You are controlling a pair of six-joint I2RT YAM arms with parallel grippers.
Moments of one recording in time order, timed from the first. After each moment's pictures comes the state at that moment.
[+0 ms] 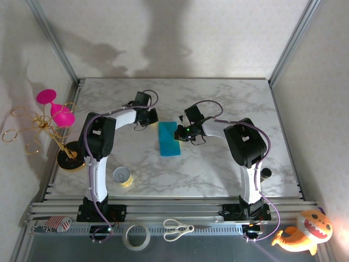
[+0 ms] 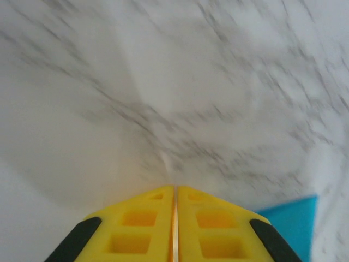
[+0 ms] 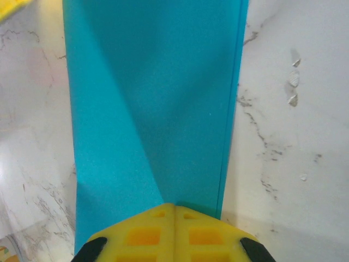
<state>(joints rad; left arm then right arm) -0.28 2.13 1.44 -0.31 0.20 -0.59 0.56 2.05 1.22 -0.25 -0.46 0.53</state>
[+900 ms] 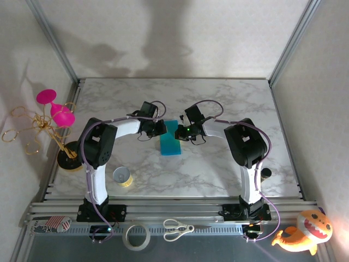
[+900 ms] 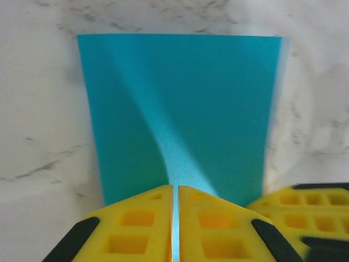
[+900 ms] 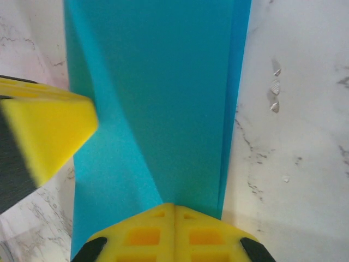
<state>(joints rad) -0.40 2.01 1.22 -0.24 0.34 -0.61 0.56 2.04 1.22 -0.25 -0.44 0.53</state>
